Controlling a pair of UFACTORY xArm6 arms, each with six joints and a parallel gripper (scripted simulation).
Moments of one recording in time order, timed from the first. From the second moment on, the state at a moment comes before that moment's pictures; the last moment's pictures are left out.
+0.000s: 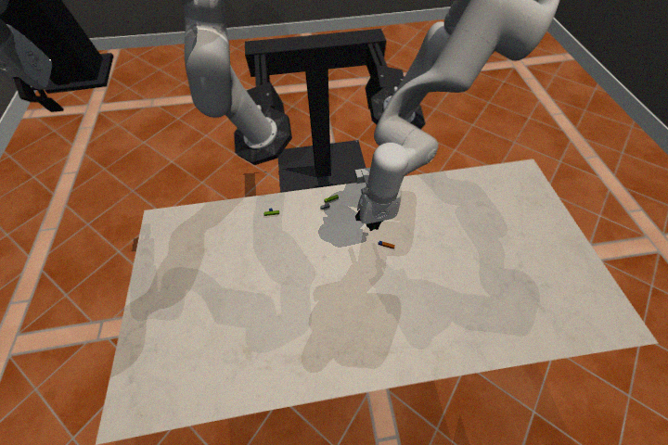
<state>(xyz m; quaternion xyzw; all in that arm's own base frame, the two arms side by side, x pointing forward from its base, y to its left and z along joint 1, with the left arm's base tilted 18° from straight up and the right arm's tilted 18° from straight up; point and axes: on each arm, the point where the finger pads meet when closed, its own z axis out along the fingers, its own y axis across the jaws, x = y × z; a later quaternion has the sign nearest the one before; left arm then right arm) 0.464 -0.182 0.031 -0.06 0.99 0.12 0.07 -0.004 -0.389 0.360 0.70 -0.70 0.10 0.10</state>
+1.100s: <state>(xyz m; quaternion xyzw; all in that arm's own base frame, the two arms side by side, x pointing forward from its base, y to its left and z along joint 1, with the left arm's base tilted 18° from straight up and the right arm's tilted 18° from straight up) 0.518 -0.047 0.077 -0.54 0.83 0.08 0.14 -0.004 -0.389 0.360 0.70 -0.70 0.10 0.10</state>
